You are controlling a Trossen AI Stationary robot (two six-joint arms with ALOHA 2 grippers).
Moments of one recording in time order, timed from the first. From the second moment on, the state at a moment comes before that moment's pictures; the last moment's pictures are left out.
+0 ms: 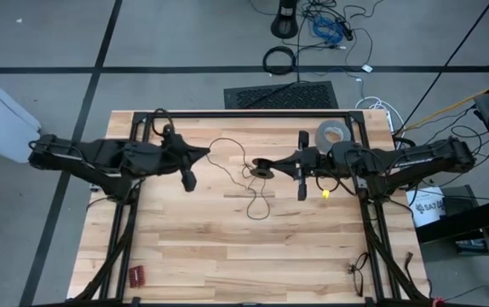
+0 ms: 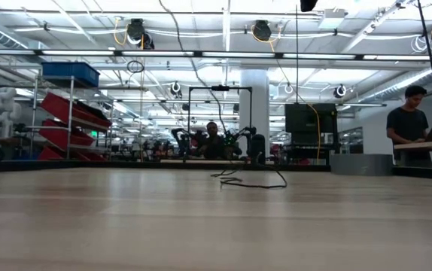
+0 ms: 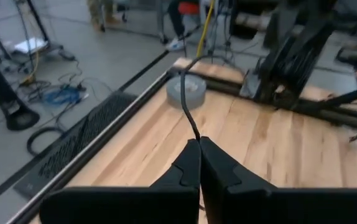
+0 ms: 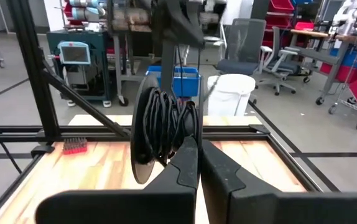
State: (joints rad) left arm -0.20 1.10 1.26 -0.57 -0.59 -0.26; right arm 0.09 1.07 0.86 0.15 0.18 -0.01
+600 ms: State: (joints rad) left arm -0.21 1.19 1.28 -0.23 -0.47 -0.19; right arm 0.03 1.23 0.86 0.34 0.27 -0.08
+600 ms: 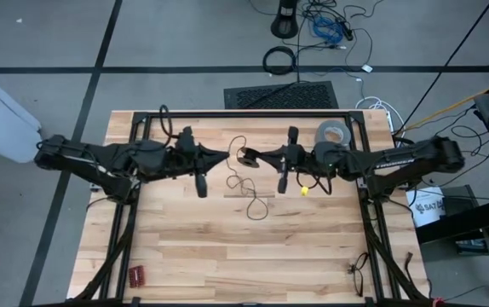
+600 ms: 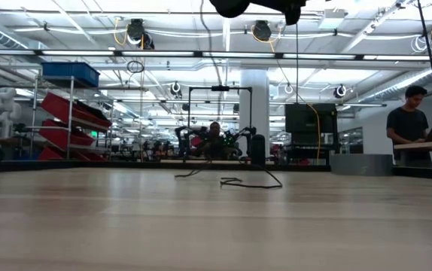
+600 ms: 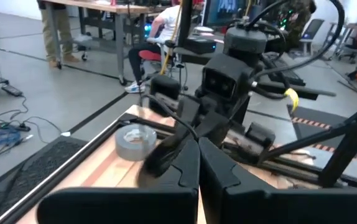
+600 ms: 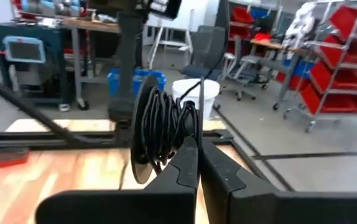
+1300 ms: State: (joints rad) left arm -0.21 1.50 1.28 0.09 -0.31 -0.15; right arm 0.01 1.29 0.86 0.53 0.34 -0.14
